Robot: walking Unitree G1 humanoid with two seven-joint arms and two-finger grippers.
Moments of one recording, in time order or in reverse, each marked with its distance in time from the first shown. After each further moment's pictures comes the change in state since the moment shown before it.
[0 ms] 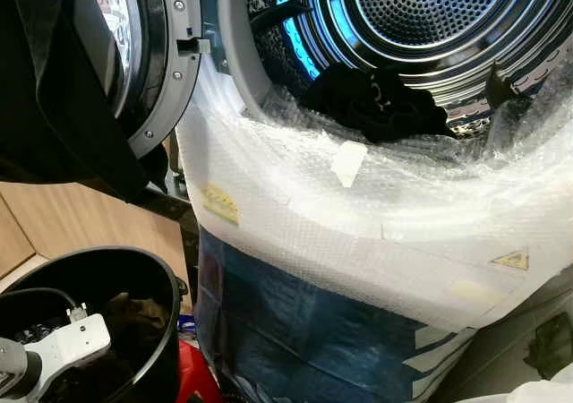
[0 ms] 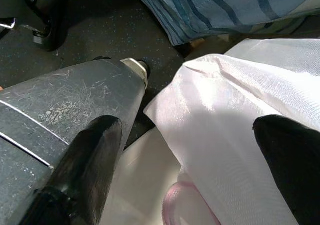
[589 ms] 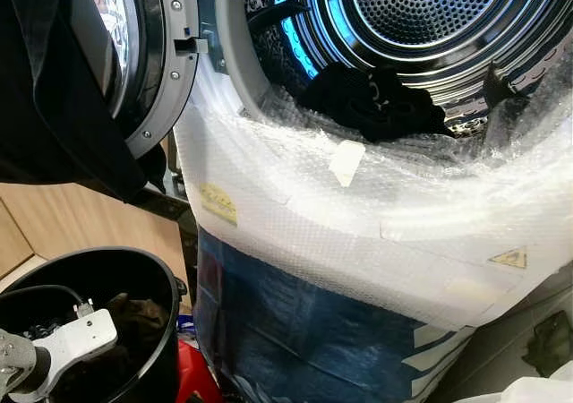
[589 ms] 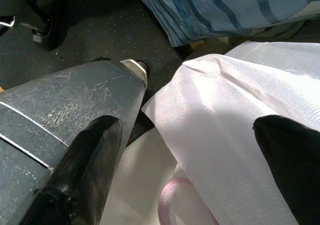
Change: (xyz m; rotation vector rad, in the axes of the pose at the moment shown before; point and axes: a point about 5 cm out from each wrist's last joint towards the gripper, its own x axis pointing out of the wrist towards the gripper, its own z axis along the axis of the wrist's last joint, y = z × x) left arm 0.004 0.006 0.012 -0.029 -0.093 0.017; right arm 0.000 0.000 0.003 -0.018 -0.003 -0.009
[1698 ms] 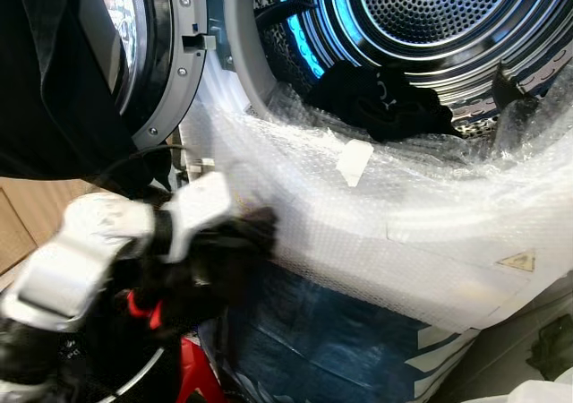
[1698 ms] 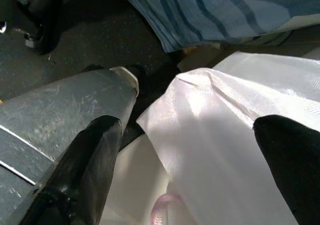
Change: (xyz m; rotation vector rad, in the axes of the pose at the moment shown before) left arm -0.029 -0.030 0.215 0.485 -0.700 -0.240; right arm -0.001 -0.006 0.007 -0.009 -0.018 -0.026
